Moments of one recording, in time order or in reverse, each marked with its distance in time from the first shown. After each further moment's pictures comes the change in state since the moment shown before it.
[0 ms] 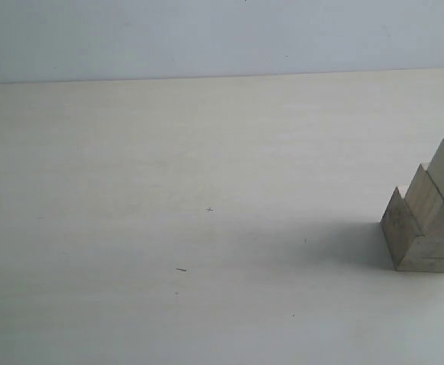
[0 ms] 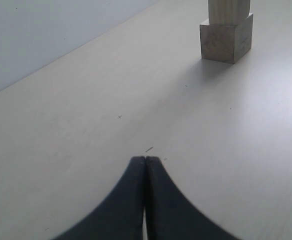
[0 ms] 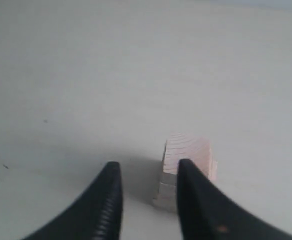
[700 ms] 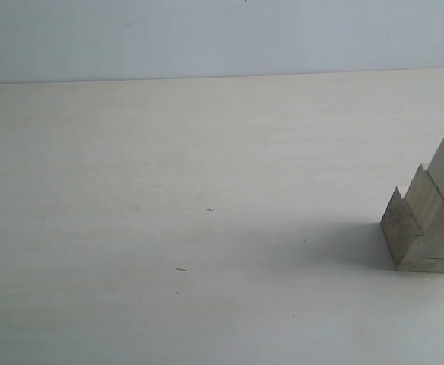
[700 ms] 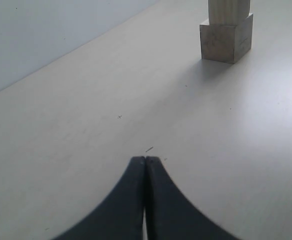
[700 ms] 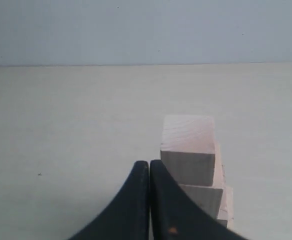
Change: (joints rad) left arm 0.000 0.000 0.000 0.000 0.000 0.000; right arm 0.000 -0.362 0.570 0.058 -0.536 0.004
